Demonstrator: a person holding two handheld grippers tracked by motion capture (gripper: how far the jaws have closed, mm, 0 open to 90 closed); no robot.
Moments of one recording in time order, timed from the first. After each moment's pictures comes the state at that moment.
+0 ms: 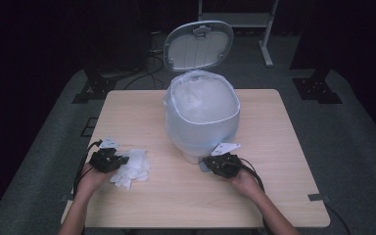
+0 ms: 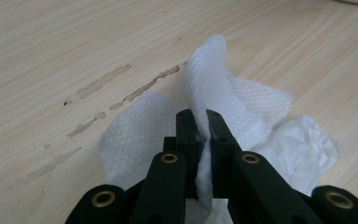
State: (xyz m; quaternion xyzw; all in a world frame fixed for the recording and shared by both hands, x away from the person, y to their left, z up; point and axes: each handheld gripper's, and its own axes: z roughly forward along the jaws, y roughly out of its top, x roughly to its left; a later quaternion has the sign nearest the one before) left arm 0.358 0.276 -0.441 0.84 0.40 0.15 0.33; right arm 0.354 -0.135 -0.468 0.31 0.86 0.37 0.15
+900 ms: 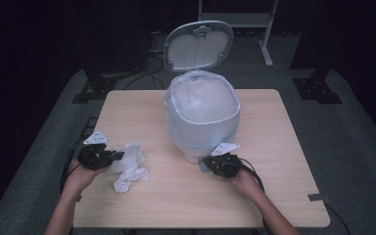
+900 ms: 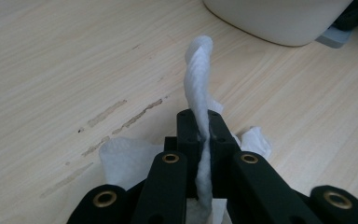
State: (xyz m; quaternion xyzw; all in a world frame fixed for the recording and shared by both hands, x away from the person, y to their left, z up) left arm 0.341 0.285 -0.391 0.84 0.37 0.15 0.36; right arm 0.354 -0.135 -0.468 0.31 0.86 0.37 0.15
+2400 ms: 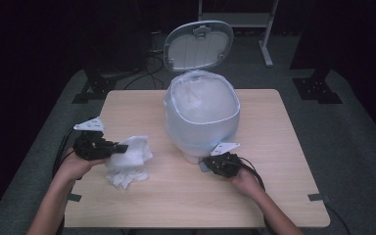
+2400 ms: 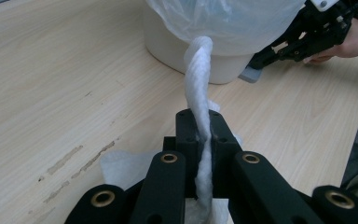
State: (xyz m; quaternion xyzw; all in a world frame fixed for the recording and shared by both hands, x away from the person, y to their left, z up) left arm 0.340 0.274 -0.333 0.85 0.32 0.08 0.42; right arm 0.356 -0.135 -0.467 0.30 0.87 0.37 0.15
